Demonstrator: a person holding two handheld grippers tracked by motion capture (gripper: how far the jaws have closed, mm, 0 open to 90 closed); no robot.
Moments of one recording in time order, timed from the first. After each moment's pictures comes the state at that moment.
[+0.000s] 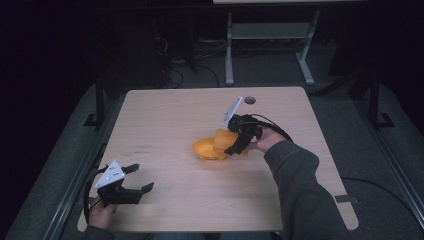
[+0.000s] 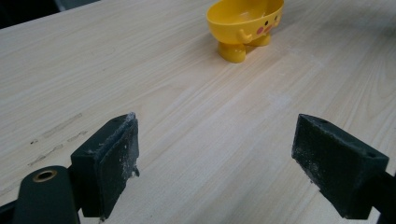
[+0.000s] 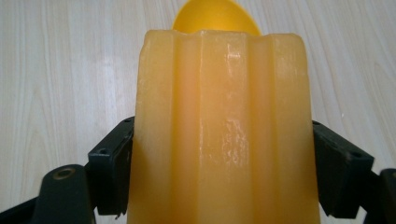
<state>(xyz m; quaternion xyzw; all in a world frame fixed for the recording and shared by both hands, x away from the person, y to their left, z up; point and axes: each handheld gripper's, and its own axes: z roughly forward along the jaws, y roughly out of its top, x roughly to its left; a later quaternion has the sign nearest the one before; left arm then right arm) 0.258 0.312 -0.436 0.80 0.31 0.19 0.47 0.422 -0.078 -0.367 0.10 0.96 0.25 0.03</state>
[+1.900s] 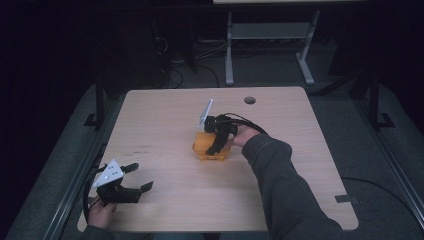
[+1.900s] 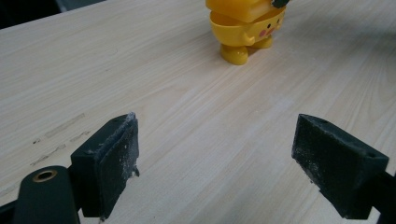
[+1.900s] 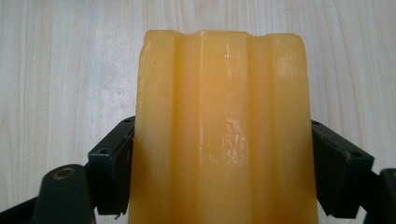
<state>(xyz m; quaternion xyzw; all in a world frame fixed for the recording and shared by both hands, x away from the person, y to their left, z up) 0.260 0.314 -0.436 0.80 0.32 0.19 0.47 0.446 -0.011 -0.388 0.04 0.98 0.22 0.01</state>
